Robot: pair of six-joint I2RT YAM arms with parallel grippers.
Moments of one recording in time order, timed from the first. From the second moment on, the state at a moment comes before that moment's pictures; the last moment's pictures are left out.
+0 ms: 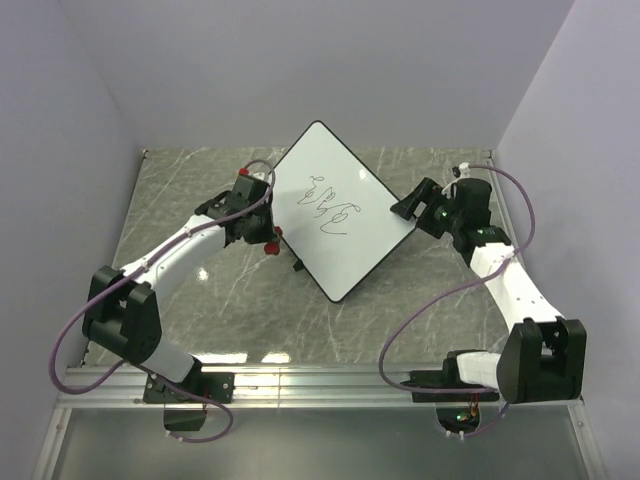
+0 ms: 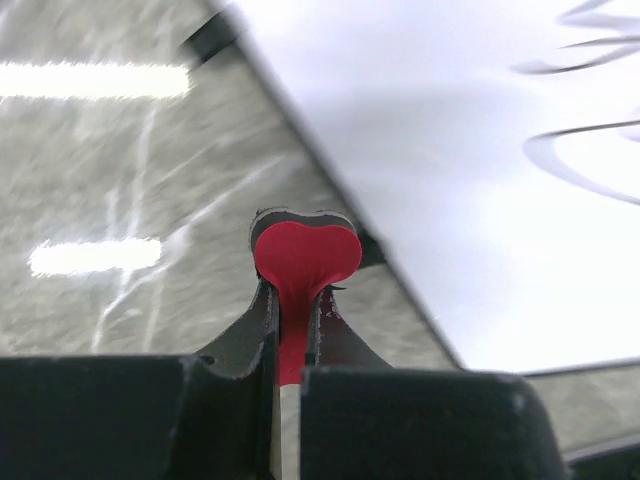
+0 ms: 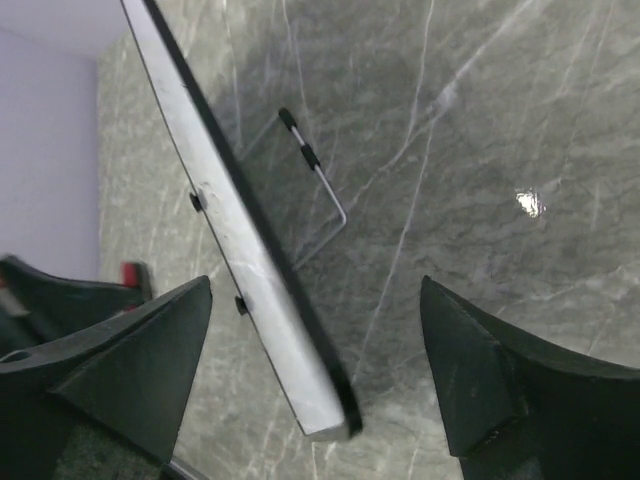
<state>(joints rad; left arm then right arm) -0.46 1.52 1.14 -0.57 -0.04 -0.55 0.05 1.22 0.90 -0.20 -0.37 0.63</state>
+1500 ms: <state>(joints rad) -0.64 1.91 1.59 -0.48 0.07 -0.69 0.07 1.11 0.73 -0.07 -0.54 0.60</state>
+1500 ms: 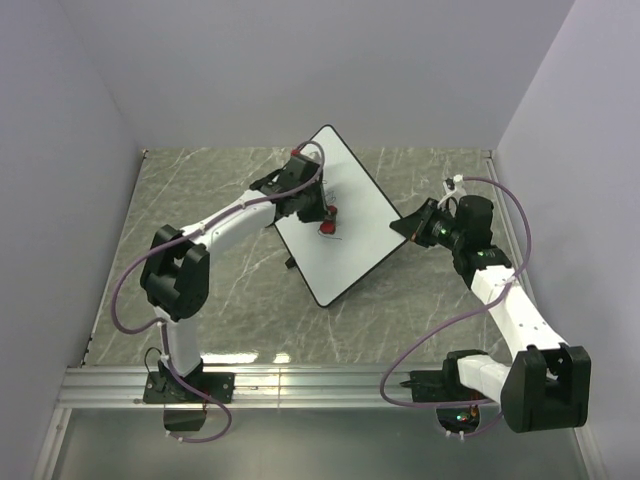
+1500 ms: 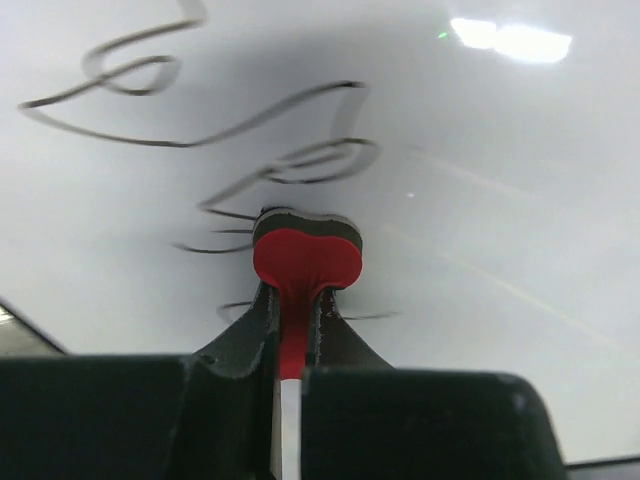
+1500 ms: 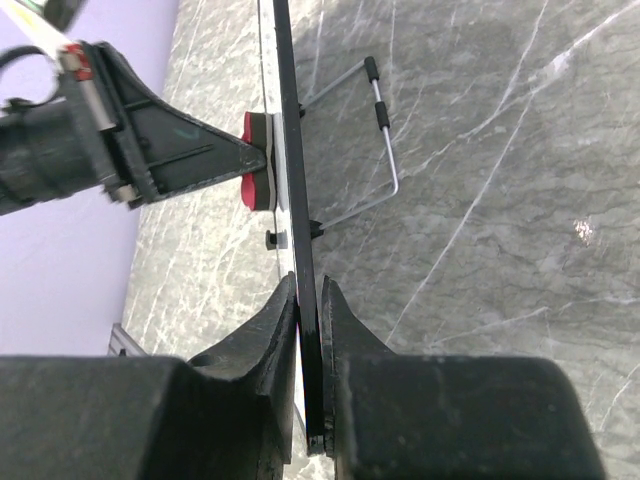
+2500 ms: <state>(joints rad) -0.79 1.83 1.50 -0.46 -0.06 -0.71 0.07 1.14 0.76 -0.09 -0.54 0.57</state>
